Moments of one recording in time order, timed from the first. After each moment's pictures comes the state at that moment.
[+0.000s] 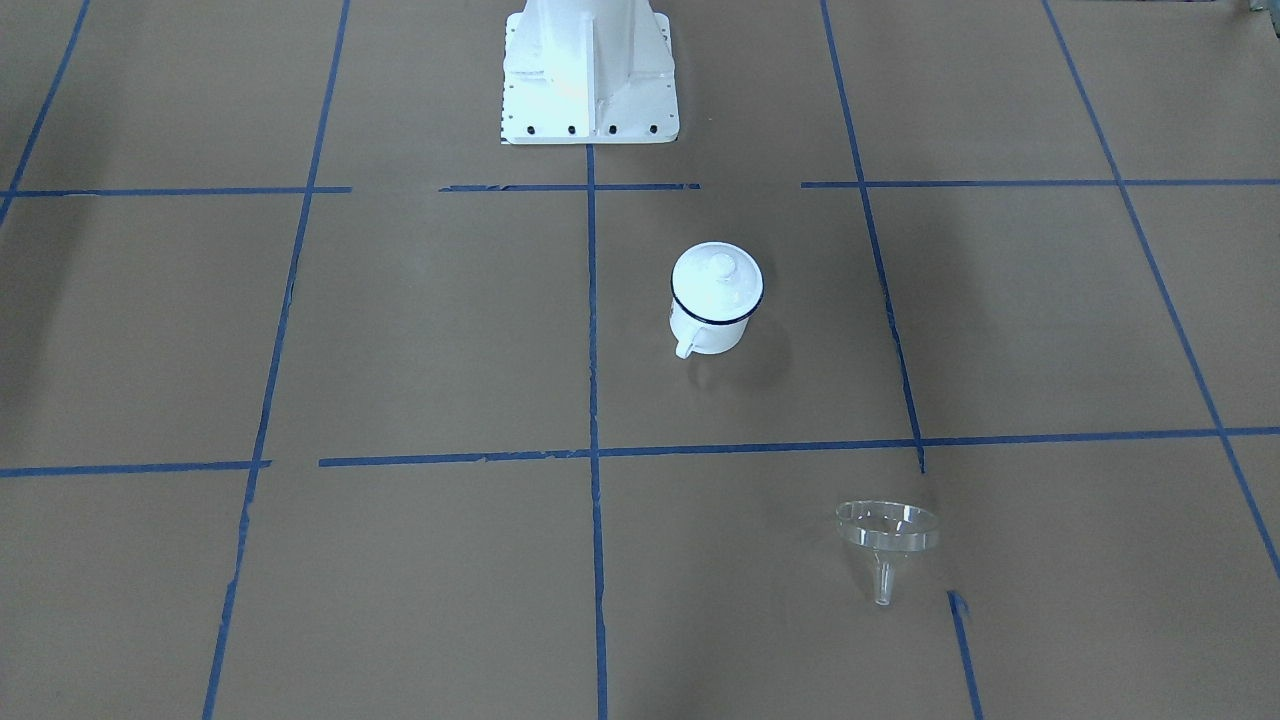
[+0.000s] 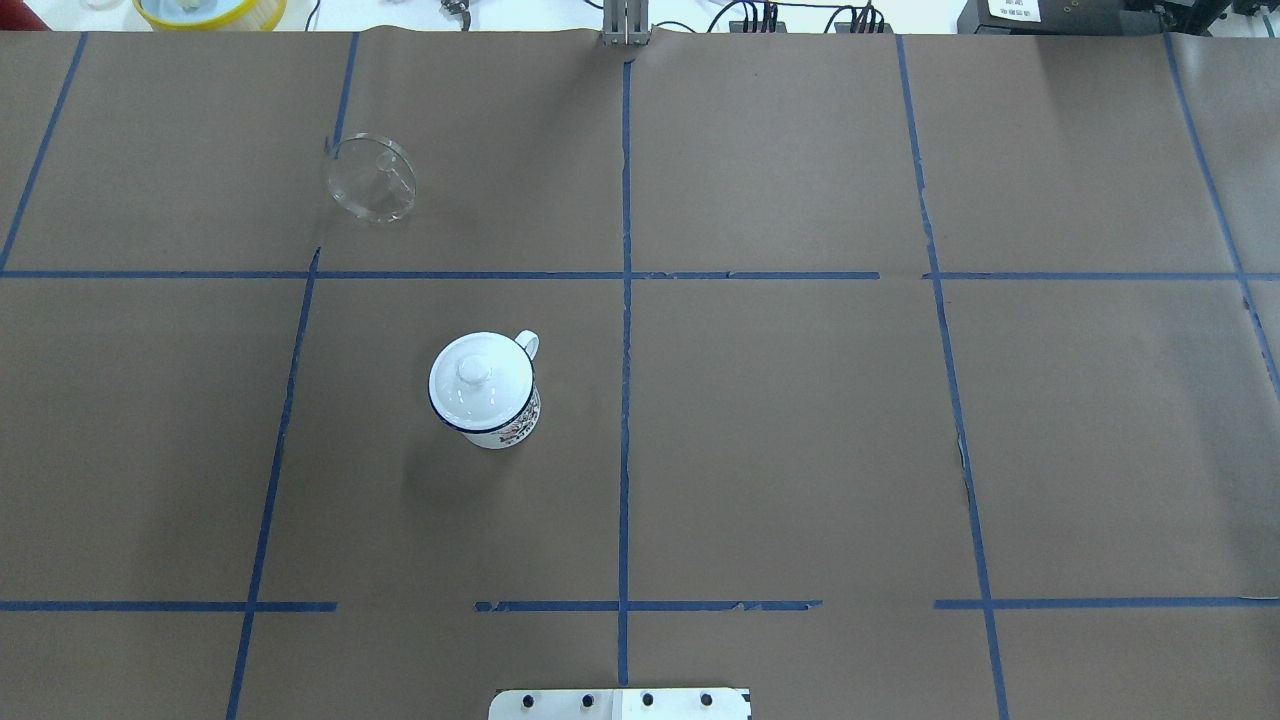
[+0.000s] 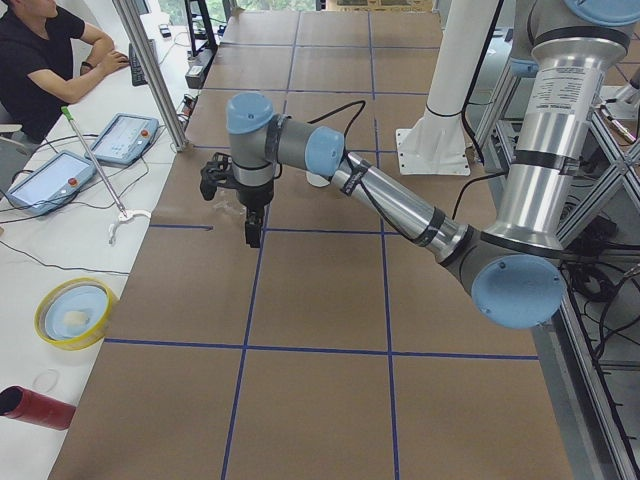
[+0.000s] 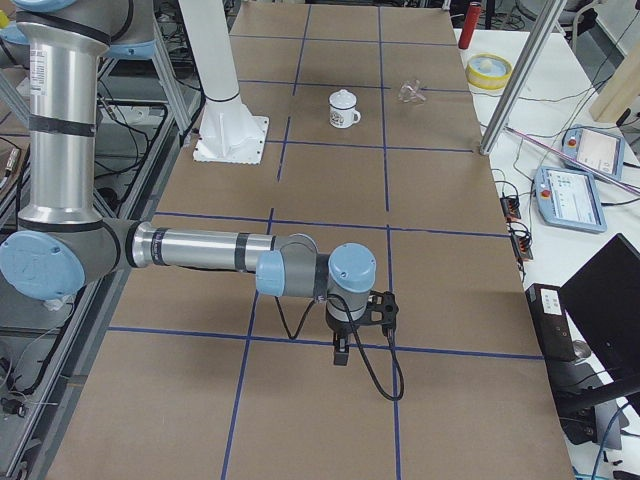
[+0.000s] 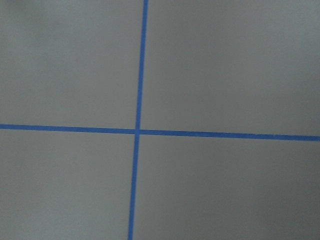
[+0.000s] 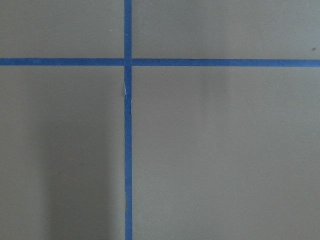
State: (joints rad) left arm -1.43 -1.79 -1.97 -1.25 -2.30 -0.33; right arm 1.57 -1.68 1.66 -1.57 2.29 0.01
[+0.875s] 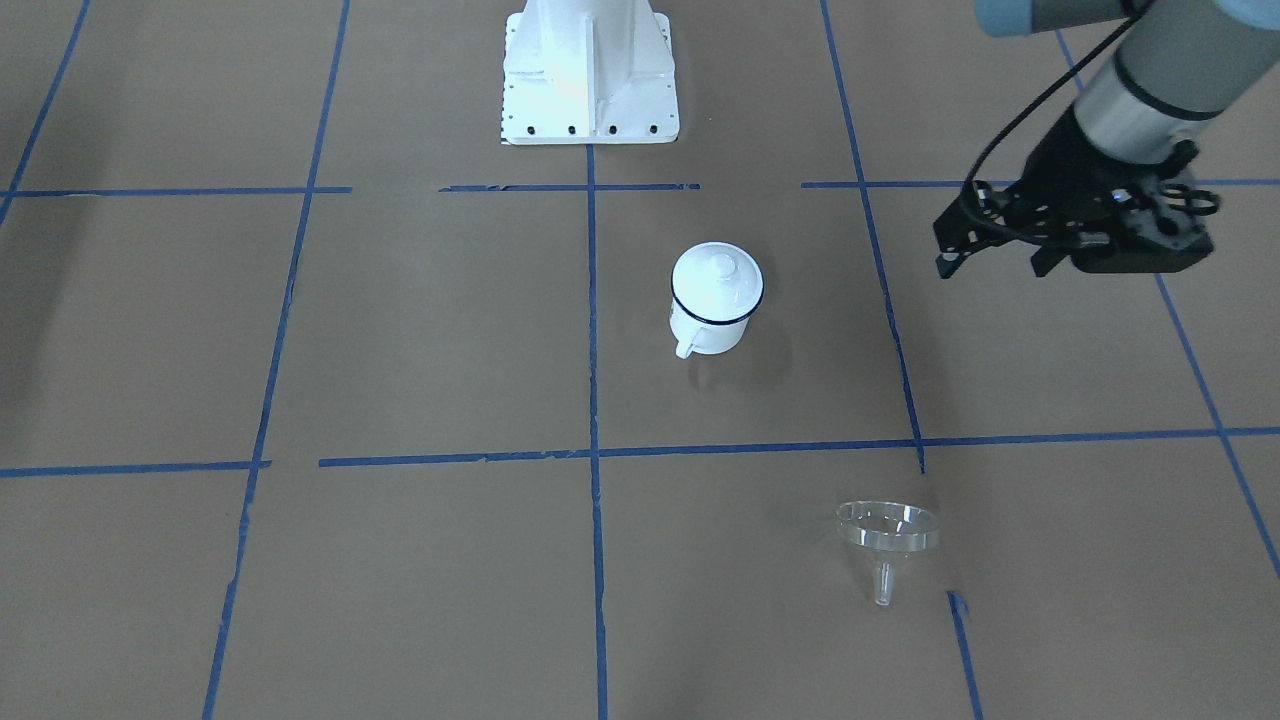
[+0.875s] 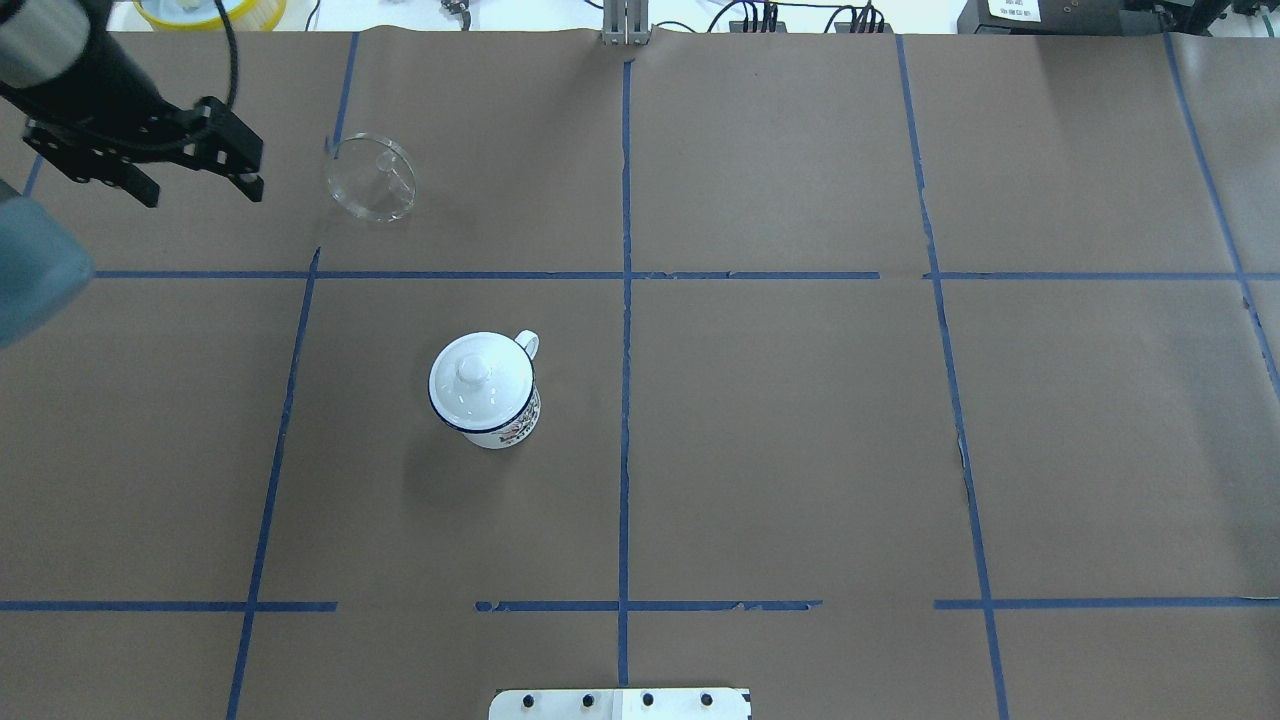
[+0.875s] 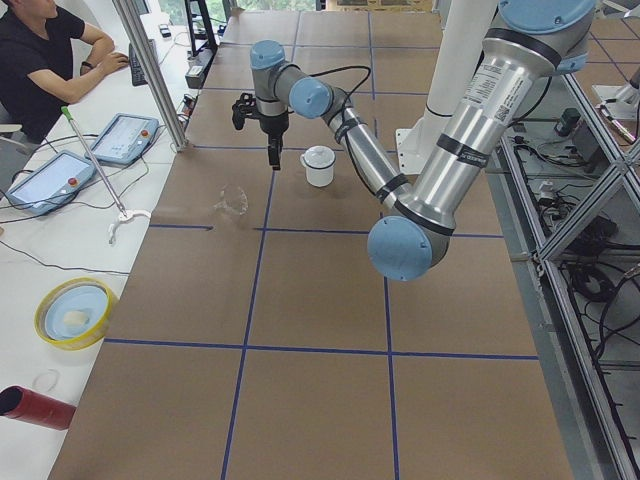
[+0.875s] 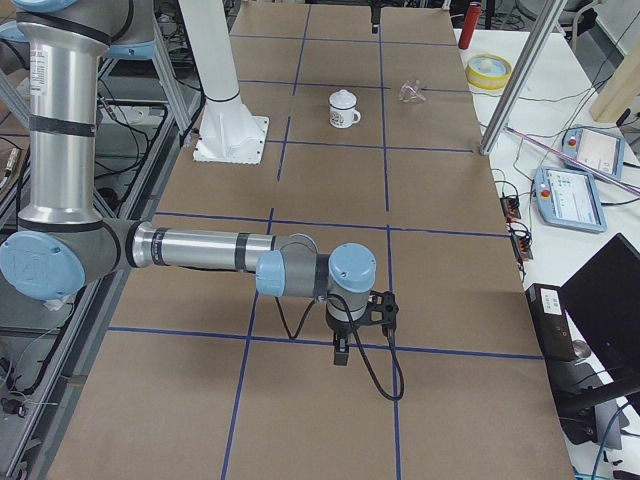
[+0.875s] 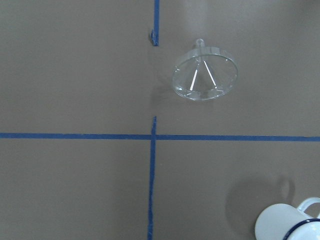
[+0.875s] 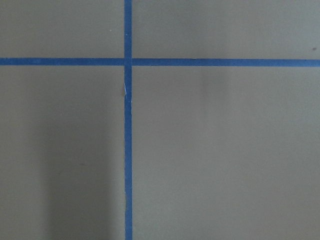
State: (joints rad) left arm -1.03 -2.06 -1.98 -1.25 -2.23 -0.80; right arm 1.57 -1.68 1.66 -1.57 2.29 0.01
